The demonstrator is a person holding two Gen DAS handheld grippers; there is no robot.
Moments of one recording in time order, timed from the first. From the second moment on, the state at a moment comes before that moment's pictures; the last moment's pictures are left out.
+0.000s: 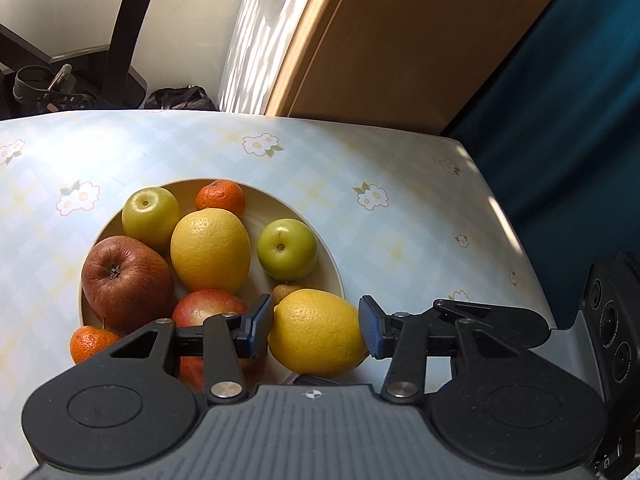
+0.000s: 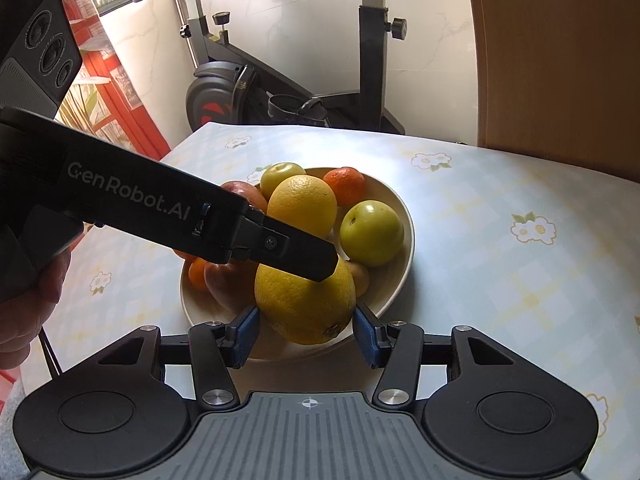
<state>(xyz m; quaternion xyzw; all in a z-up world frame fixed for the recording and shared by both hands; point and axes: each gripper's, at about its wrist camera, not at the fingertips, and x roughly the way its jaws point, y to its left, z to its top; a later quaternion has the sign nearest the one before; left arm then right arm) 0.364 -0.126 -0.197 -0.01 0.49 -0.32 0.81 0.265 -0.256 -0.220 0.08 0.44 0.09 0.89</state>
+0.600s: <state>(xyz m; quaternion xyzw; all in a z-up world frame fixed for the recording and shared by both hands) 0.366 -0.114 -0.183 -0.02 0.45 -0.30 0.84 0.272 -0.262 -0.219 0.07 0.43 0.07 0.90</state>
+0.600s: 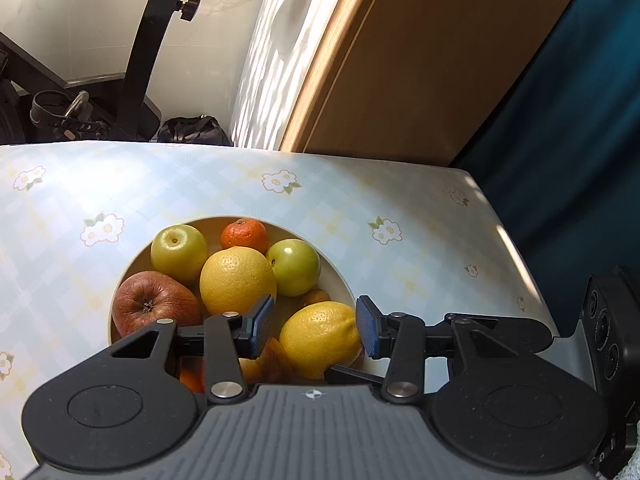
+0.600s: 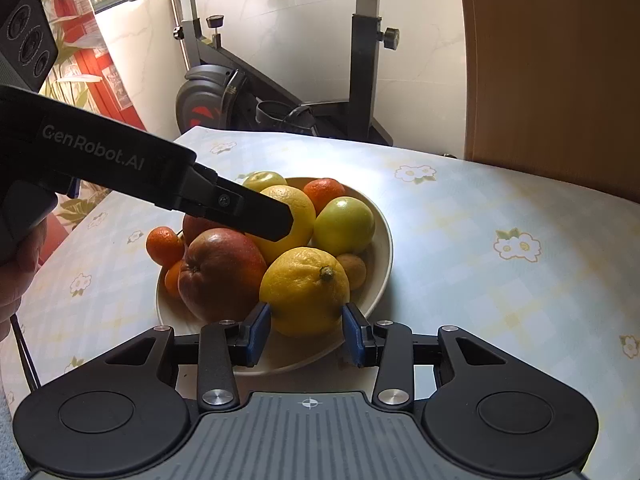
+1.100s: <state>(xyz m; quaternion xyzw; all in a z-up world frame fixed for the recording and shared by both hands) 0.352 -0.101 -0.169 -0.02 0.42 -0.28 0.86 0.285 -0.254 -0.209 0.07 0.38 0.04 0.92</state>
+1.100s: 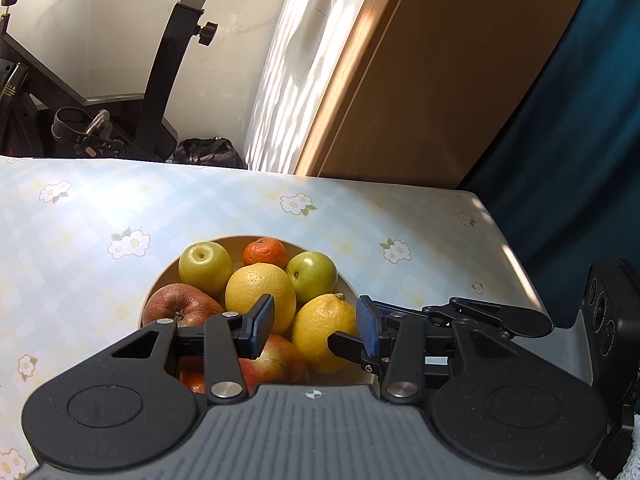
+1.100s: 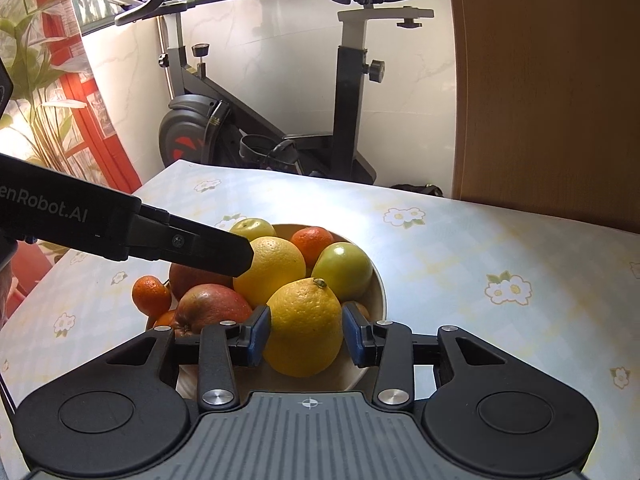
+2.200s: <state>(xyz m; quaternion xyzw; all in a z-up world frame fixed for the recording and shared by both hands) 0.236 -0.043 -0.145 0.02 0.31 -0.19 0.93 0.138 -0.270 -0.183 0.10 0.34 -0.03 0.93</state>
